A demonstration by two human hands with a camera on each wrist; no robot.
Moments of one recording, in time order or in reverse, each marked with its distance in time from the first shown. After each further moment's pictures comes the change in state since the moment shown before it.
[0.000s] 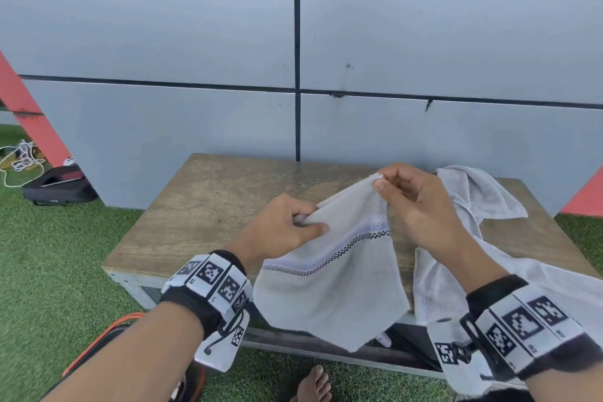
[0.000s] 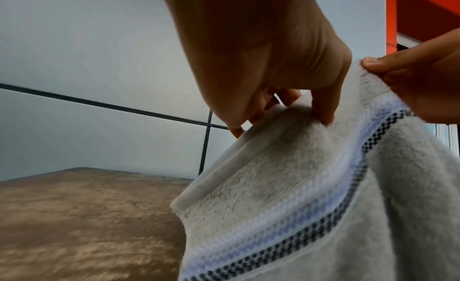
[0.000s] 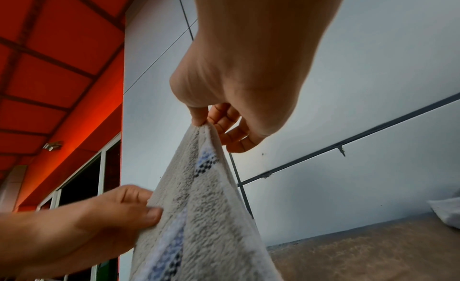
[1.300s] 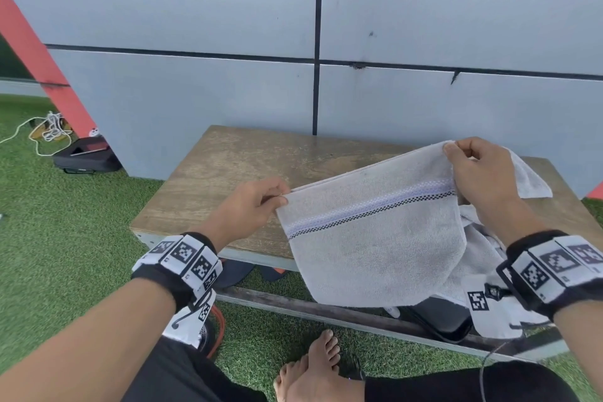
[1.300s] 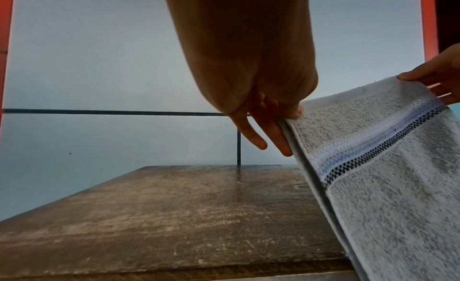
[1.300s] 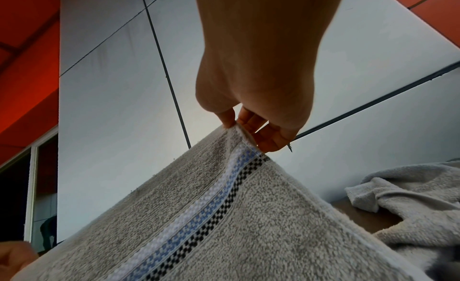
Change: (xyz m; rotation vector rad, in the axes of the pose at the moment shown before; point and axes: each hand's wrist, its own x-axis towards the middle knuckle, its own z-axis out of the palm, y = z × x) left_hand -0.053 -0.044 -0.035 0.188 0.134 -0.100; right_hand 0.016 0.045 -0.041 -0.239 0.348 0.336
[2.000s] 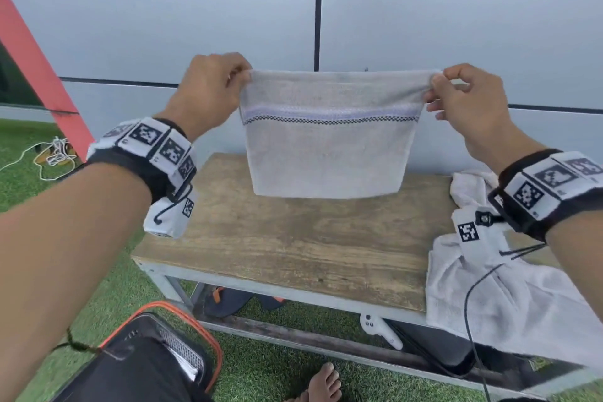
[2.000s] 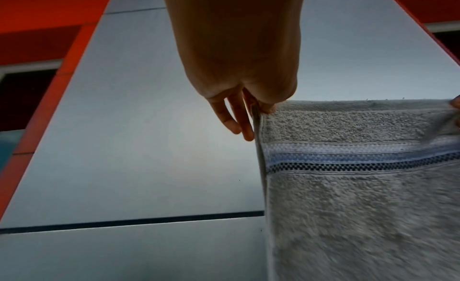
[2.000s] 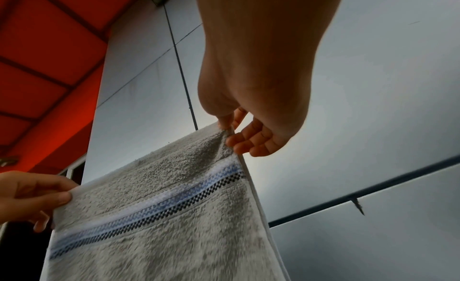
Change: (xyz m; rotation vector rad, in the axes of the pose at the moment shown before) left_hand 0.091 0.091 -0.160 0.421 0.533 0.202; right_hand 0.066 -0.121 -0.007 0.220 -0.058 -0.201
